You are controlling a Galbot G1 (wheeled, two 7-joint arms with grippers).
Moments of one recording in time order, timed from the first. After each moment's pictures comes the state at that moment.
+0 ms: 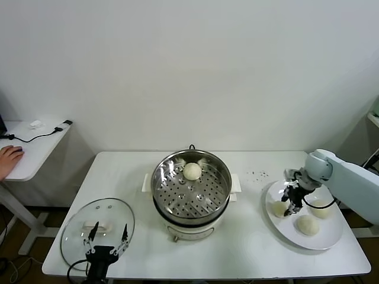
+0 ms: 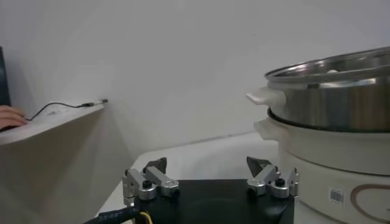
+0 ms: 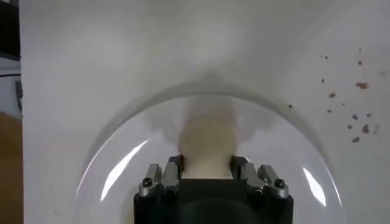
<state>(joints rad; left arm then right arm) 1.79 -1.49 -0.62 -2.00 0.06 -0.14 -0.03 0.05 0.64 -0.92 1.12 0.08 -0.24 -1.16</state>
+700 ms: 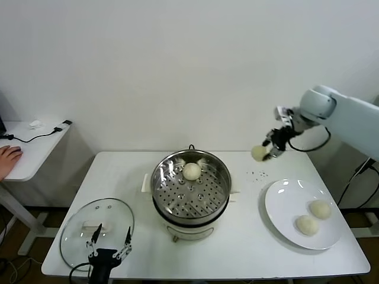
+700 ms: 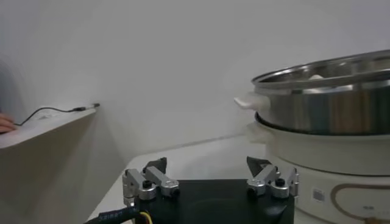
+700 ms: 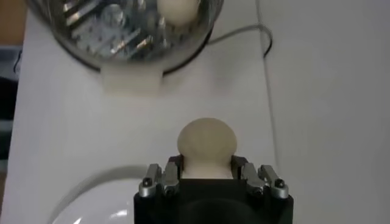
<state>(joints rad) 1.82 -1.48 -0.60 -2.03 0.08 -0.15 -0.03 0.68 0.85 -1.30 1.16 0.56 -0.34 -1.12</state>
